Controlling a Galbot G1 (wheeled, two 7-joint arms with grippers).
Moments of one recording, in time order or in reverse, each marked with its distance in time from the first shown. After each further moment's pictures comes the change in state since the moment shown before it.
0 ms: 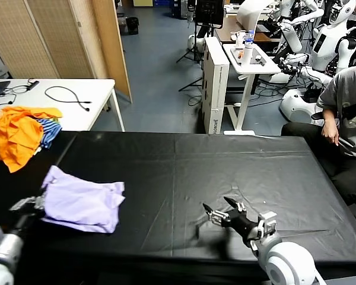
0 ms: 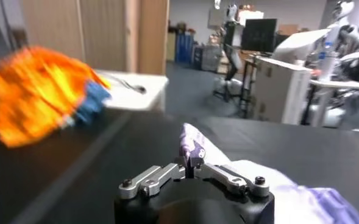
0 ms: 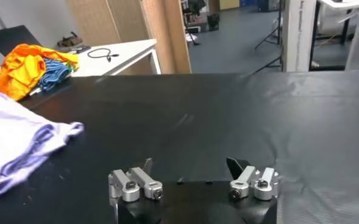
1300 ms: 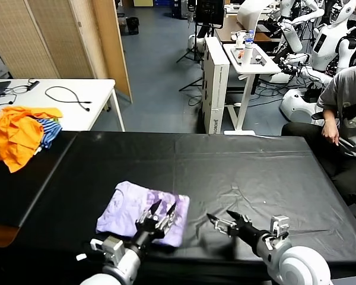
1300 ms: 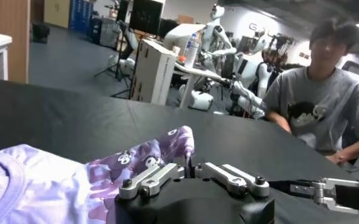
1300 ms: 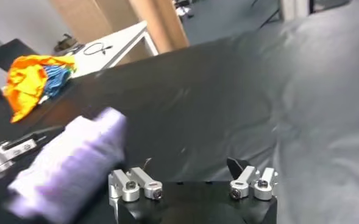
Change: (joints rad) left arm -0.157 -0.215 0.802 -0.087 0.217 0.061 -0.028; right arm -0.069 0.004 0.118 0.028 0.284 -0.141 0.012
